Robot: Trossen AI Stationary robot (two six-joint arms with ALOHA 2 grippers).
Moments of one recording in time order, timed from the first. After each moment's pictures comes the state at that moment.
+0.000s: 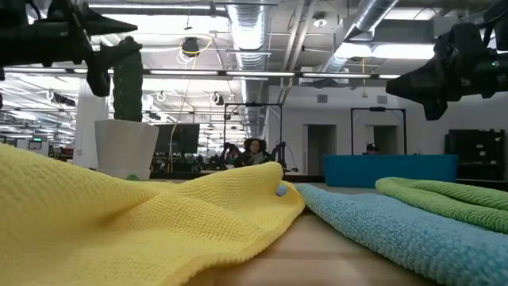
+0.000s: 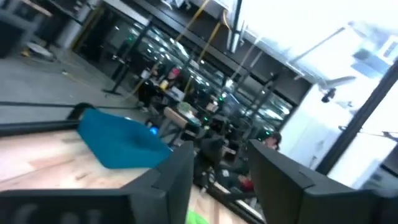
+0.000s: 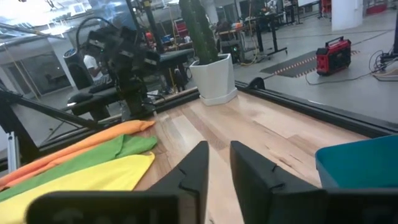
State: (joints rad) left arm 0.09 0.12 0.02 0.37 -0.17 -0.60; right arm -0.01 0.12 0.00 0.06 0.27 0.23
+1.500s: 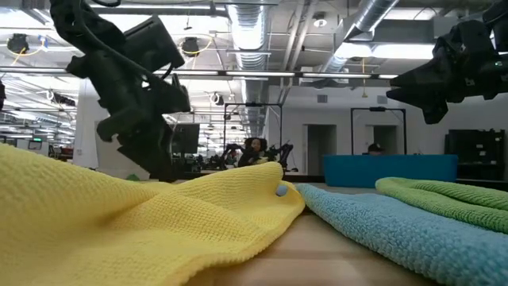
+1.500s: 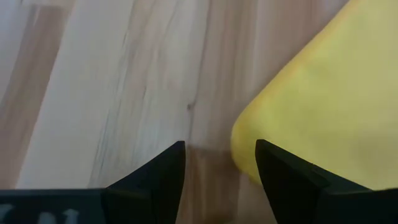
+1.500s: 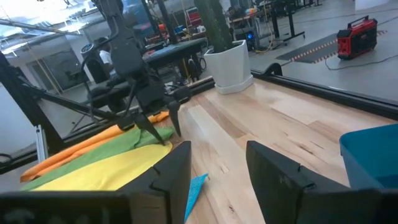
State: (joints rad) left arm 0.01 1.49 0.57 -0.06 -0.10 -0.10; right arm -0.01 0.12 0.00 0.05 0.21 0.29
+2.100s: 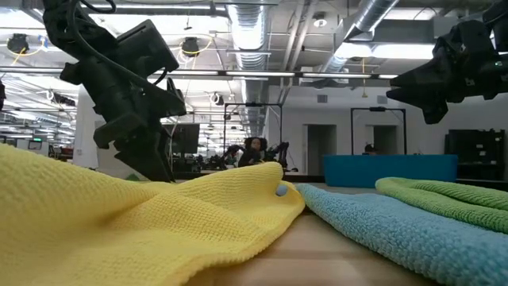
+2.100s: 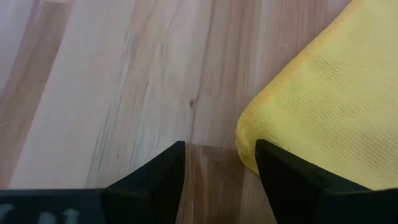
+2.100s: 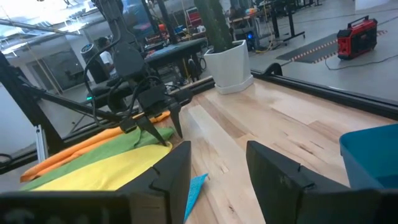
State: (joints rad) left arm 0.01 1.49 0.52 0.03 -0.11 -0.11; right arm -0.01 0.12 0.00 0.05 0.21 0.29
